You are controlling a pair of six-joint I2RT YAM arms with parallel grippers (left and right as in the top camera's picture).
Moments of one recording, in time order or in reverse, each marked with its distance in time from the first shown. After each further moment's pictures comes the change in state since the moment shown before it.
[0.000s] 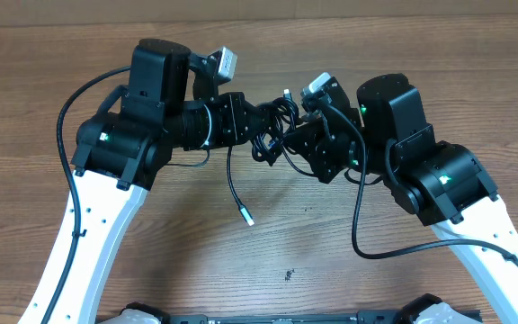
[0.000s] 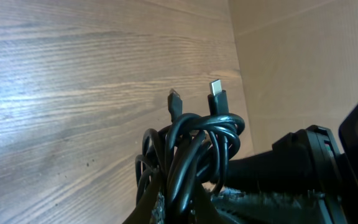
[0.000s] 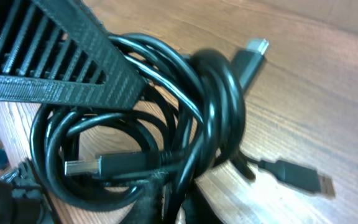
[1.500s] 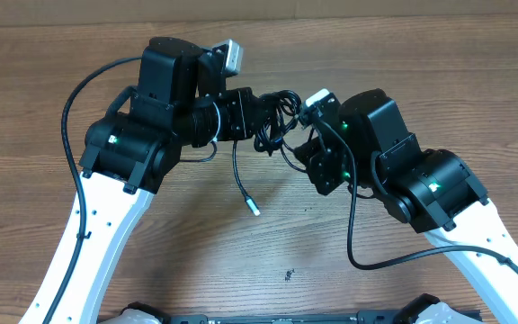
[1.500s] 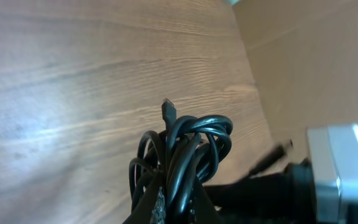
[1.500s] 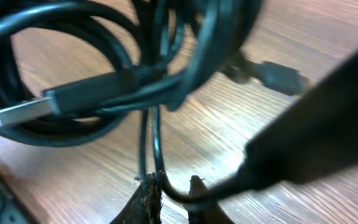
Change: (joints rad) left arm -0.036 0.000 0.000 0.071 -0.124 0.071; right arm 0.076 0.000 0.000 -0.143 0.250 0.045
